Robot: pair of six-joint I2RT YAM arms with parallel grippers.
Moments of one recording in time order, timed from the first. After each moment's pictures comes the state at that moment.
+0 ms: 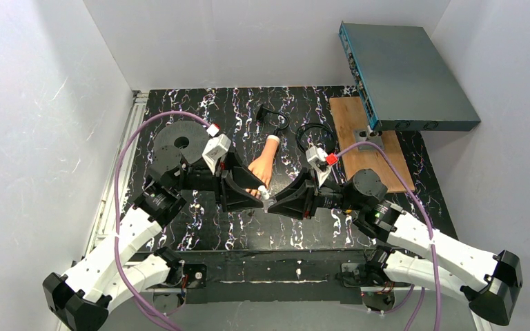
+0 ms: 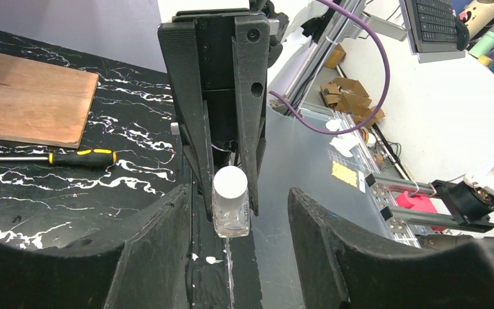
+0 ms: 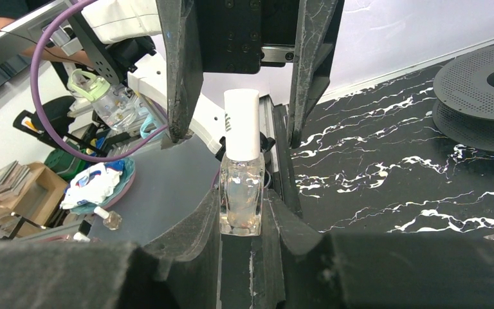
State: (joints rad) left arm -0.61 0.87 0.84 0.15 1.05 -0.48; right arm 0.96 0.84 0.65 0.36 -0.61 0.49
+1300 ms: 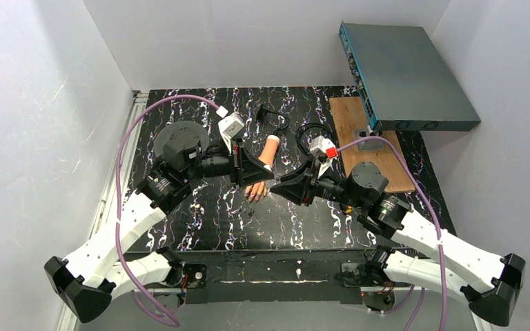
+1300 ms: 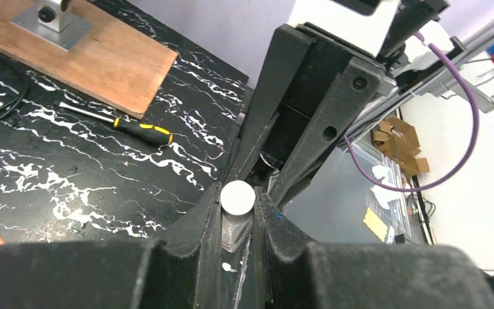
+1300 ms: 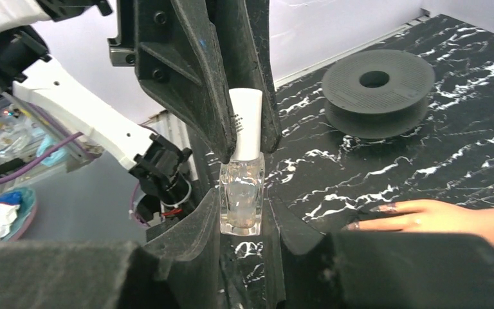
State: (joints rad) left arm -0.68 1.00 1.05 -0.17 0.73 -0.44; right arm 0.95 0.83 0.74 0.18 -0.37 0.33
